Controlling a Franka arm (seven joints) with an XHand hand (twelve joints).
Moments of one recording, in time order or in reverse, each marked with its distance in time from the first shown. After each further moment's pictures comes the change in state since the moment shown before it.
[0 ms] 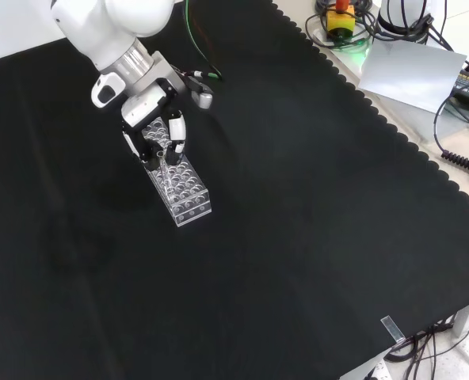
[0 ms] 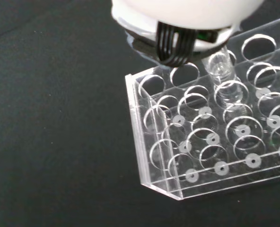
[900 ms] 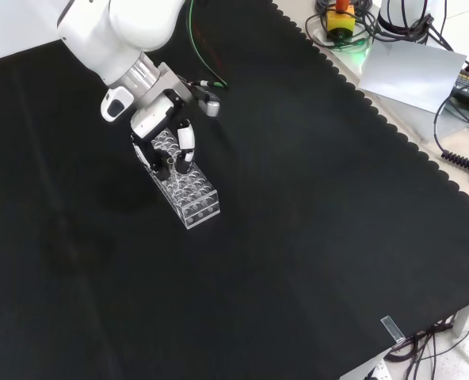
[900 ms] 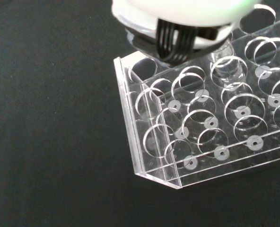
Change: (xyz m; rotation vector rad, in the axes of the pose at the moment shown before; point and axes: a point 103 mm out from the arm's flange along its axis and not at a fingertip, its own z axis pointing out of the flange) arm 0.002 -0.002 0.026 0.056 0.008 -0.011
